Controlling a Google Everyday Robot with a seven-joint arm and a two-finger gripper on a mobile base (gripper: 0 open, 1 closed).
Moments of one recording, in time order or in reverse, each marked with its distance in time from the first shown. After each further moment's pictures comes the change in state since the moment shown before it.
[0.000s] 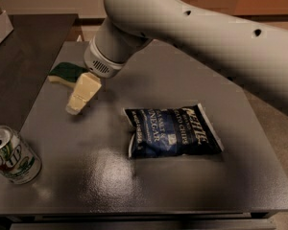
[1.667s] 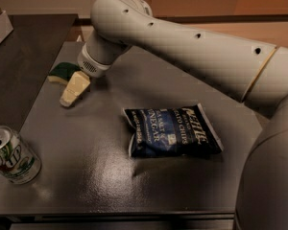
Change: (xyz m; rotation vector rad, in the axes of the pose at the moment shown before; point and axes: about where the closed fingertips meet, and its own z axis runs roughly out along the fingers) arm -0.005 -0.051 0.081 -0.008 0.016 0.120
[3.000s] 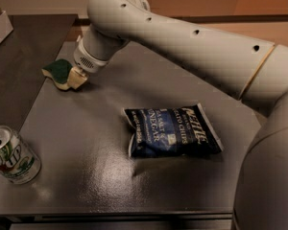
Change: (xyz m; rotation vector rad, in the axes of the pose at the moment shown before) arm -0.016 0.002 -0.006 -0.003 -0.020 -0.041
